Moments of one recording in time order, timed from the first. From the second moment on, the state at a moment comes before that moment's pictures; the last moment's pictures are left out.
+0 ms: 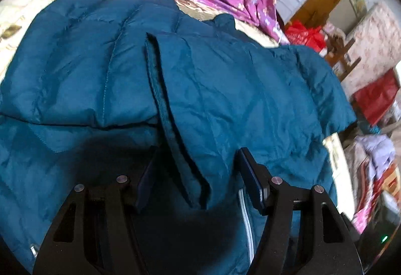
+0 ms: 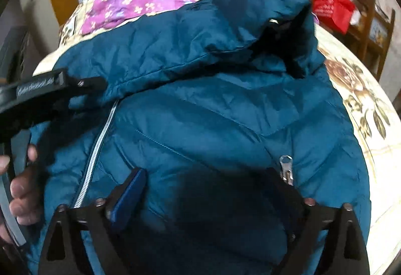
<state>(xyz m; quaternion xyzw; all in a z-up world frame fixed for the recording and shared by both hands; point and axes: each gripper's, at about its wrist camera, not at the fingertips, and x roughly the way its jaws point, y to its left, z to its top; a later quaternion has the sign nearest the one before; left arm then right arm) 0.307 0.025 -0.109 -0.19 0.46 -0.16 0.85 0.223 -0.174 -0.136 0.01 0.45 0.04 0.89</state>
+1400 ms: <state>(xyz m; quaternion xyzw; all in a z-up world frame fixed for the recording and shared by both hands) 0.300 0.152 -0.044 -0.20 0.31 0.06 0.93 0.210 -0.204 -0.074 0.01 0.30 -0.01 0.95</state>
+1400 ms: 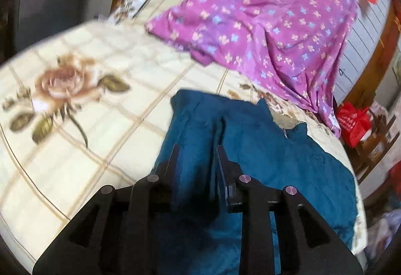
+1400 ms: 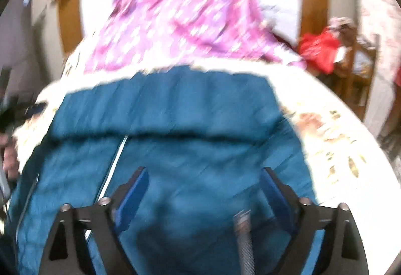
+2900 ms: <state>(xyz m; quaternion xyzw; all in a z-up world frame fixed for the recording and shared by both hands) 0.363 0.103 -0.110 -0.11 0.42 0.00 0.90 0.426 -0.185 -0.035 0.06 0.33 0.06 0.94</state>
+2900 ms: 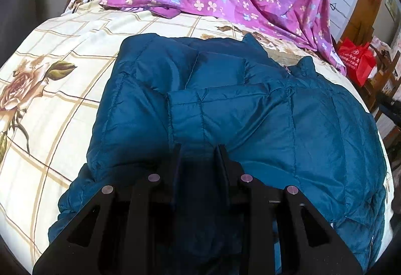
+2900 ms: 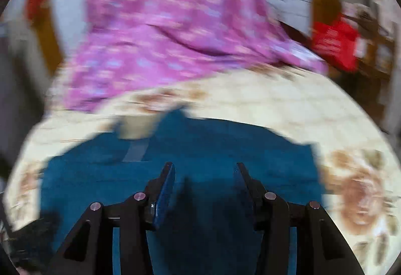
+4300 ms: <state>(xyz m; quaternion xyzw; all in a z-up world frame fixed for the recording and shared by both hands) 0.346 0.061 -0.110 -0.05 0.41 -0.01 0.91 0.364 -0.200 -0.126 0.05 0.40 0.04 0.92</state>
